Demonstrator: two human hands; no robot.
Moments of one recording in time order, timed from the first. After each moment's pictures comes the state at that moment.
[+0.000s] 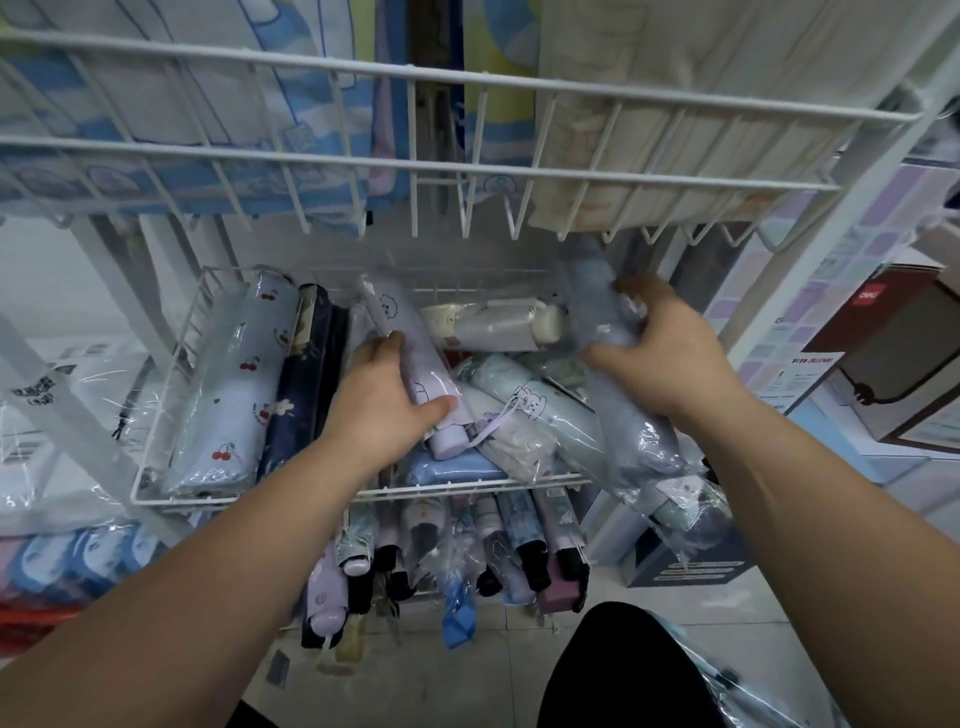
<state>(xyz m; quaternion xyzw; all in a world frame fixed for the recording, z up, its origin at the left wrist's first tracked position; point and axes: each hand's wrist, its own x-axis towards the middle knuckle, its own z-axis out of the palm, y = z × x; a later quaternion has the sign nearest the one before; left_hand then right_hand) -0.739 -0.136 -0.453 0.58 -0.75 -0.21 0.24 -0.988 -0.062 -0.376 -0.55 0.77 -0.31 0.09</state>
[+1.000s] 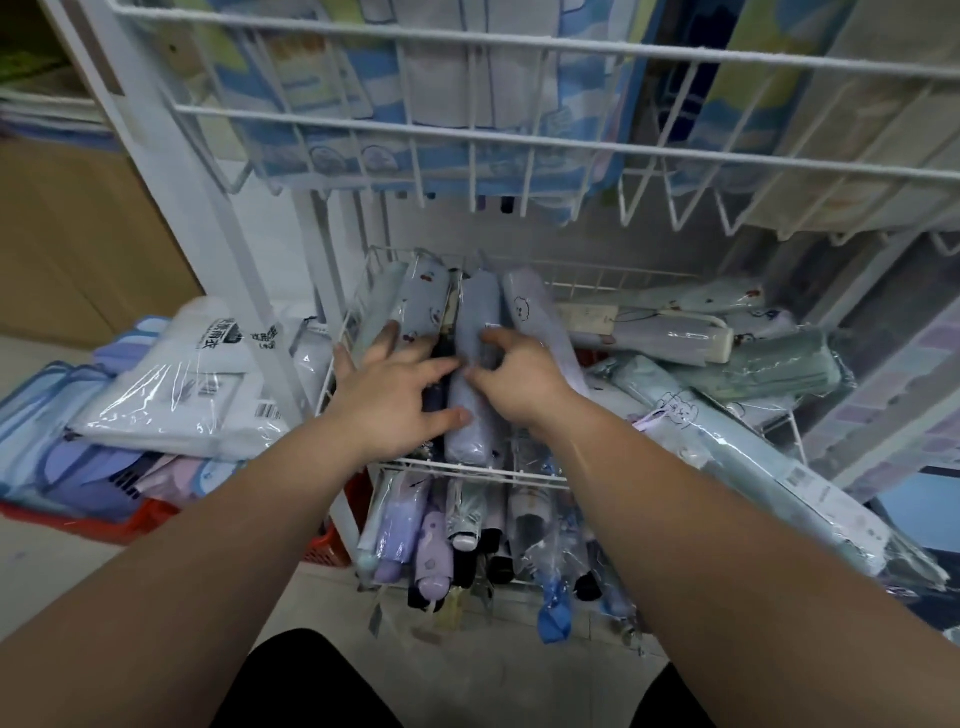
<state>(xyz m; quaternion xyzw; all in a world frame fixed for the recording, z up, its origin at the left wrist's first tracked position) -0.605 -0.137 -0.455 0.59 -0.80 -0.08 0.04 -0.774 -0.149 -0.447 -0.64 0.65 -0.27 0.31</state>
